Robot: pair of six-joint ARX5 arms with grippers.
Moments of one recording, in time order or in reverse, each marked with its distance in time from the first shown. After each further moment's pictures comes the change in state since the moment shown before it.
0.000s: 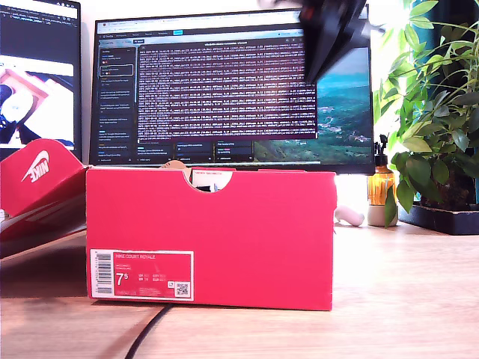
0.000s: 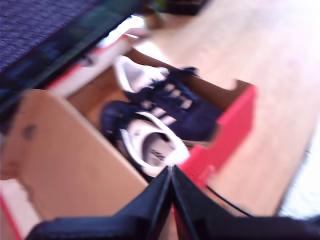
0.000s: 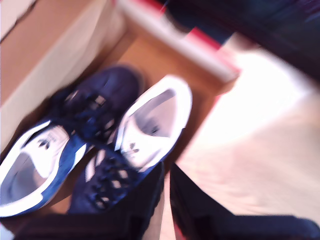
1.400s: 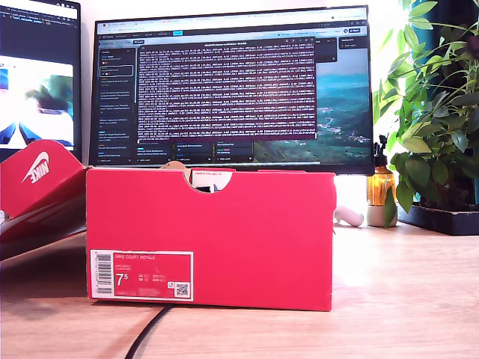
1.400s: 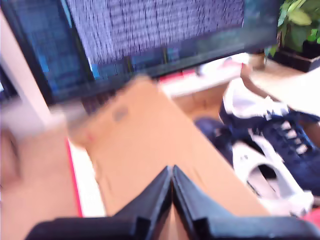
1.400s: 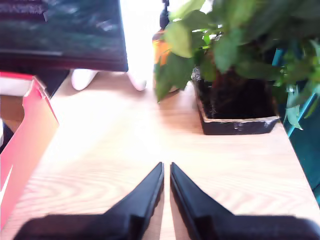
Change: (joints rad) left arm 0.938 0.009 -0.223 0.394 0.694 0.006; right arm -0.534 -0.655 -1.157 0.950 -0.108 0.017
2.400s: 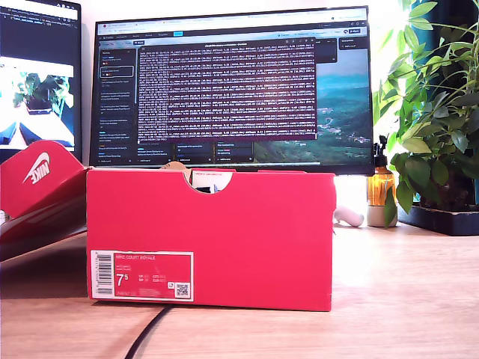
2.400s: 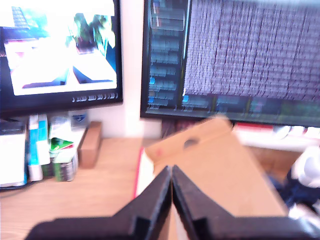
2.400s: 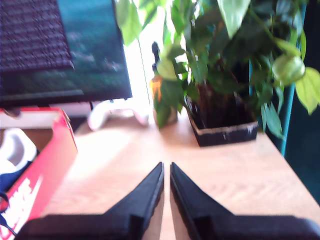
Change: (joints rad) left arm 0.002 -0.473 -0.299 0.150 -0.330 -0.368; right arm -0.074 -0.700 -0.465 0.092 -0.084 0.118
